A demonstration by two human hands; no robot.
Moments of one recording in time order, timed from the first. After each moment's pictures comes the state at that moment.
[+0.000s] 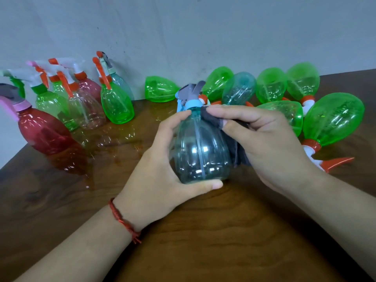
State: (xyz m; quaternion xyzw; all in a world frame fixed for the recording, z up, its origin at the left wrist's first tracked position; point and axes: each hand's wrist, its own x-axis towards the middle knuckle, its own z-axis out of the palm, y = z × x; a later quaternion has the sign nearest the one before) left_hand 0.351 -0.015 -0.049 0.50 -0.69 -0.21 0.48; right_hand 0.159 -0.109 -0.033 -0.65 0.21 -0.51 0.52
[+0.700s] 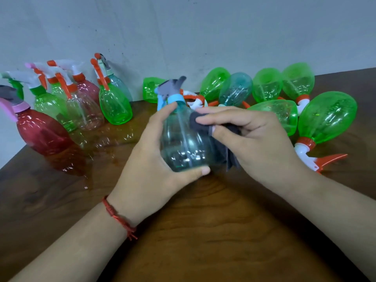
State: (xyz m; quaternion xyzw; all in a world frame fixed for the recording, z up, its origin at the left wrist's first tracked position) left_hand 0.354 -0.018 -0.045 0.54 -0.67 -0.16 0.49; right_hand 0.159 -0.107 -0.036 -0.73 0.19 -0.50 0.42
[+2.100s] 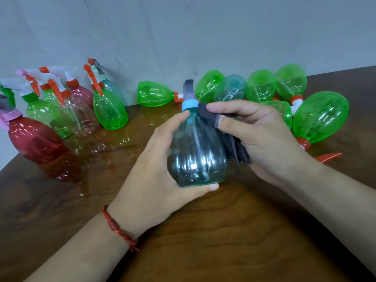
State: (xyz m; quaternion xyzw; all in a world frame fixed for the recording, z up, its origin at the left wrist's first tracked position) left_hand 0.348 -0.015 -0.045 0.51 -0.73 -0.13 0.44; right_hand 0.156 -0.115 -0.031 -0.57 0.18 -0.52 0.61
